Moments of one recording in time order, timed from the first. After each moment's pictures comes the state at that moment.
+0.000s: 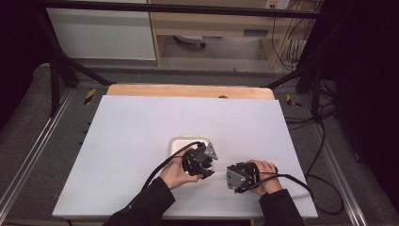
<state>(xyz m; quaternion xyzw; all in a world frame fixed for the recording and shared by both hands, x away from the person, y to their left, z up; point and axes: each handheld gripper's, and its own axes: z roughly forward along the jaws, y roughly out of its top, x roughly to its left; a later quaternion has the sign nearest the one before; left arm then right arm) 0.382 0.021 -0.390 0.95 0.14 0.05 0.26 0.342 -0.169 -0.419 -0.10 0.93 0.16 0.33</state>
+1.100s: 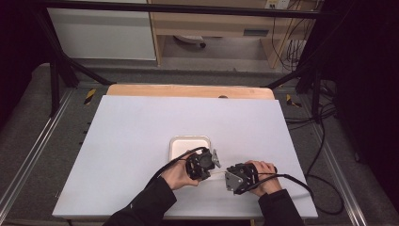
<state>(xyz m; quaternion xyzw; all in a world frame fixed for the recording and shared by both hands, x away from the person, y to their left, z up) 0.376 0.010 -0.397 0.97 0.10 0.05 0.20 0.339 -0.165 -0.419 -0.11 0.93 0.14 0.32</state>
